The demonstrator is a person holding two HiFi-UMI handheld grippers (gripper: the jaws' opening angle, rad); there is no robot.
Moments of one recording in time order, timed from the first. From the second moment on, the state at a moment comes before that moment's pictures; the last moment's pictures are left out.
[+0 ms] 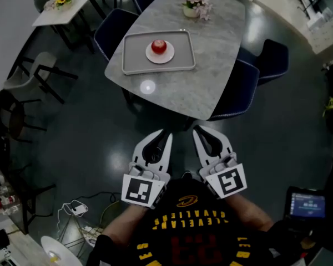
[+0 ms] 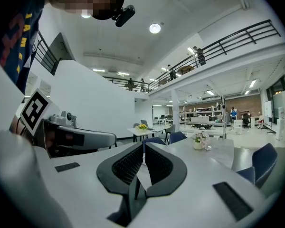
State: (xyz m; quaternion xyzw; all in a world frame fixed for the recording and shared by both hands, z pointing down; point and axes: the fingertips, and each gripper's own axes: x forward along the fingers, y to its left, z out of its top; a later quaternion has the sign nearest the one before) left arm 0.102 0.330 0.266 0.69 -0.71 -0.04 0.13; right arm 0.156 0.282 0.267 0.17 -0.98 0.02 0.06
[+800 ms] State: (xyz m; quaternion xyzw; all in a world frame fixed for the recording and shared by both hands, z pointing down) left arm -0.023 0.272 0.289 0.67 -0.72 -0.04 0.19; right arm 0.043 0.213 0.304 0.18 -0.98 0.06 0.11
